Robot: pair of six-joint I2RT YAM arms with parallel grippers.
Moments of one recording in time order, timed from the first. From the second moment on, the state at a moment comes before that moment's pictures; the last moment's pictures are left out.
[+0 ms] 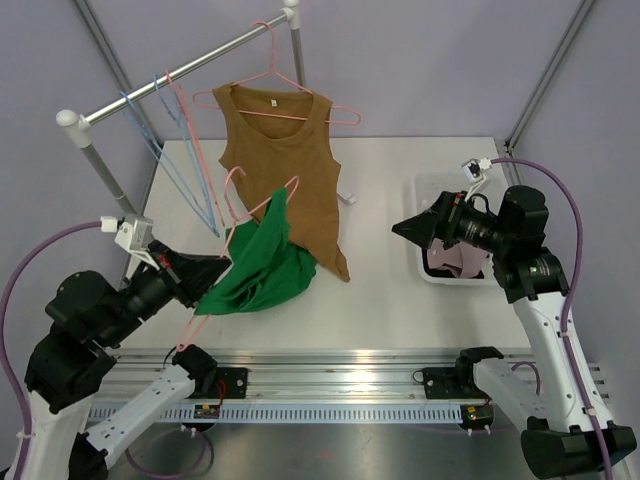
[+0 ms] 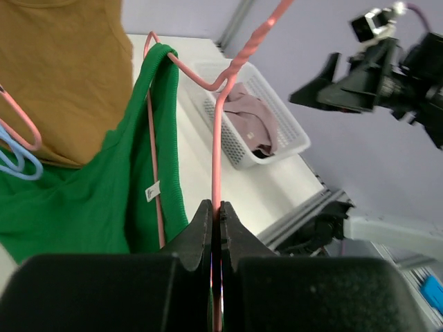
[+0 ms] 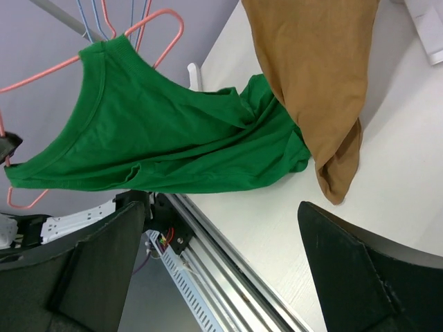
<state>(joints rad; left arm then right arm) -0.60 0.50 1.23 -0.81 0.12 -0.50 0.12 0.86 1.03 -0.43 -0.80 0.52</state>
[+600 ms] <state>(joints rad) -0.60 0.49 0.71 -0.39 0.63 -0.71 0.65 0.90 0.89 -0.16 -0.44 0.60</state>
